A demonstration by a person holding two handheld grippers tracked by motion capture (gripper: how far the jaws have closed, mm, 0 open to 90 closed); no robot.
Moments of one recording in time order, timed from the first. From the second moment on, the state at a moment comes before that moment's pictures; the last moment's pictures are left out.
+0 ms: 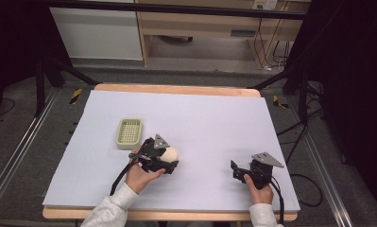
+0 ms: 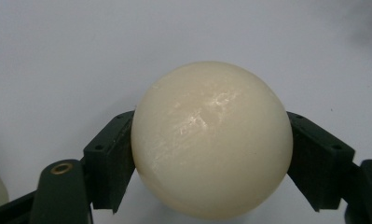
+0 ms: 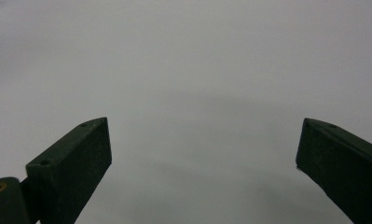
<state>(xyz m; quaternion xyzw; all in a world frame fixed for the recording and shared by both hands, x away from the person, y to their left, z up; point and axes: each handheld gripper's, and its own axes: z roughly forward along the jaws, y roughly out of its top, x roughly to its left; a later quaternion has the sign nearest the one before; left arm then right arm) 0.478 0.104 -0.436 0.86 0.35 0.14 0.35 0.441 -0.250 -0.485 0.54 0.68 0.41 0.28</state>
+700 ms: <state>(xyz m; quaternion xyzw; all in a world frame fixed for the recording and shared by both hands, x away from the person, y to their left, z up) 0.482 0.147 -0.425 0.84 0.38 0.15 0.36 0.442 -0.250 -0.485 0.54 0.68 0.41 0.28</state>
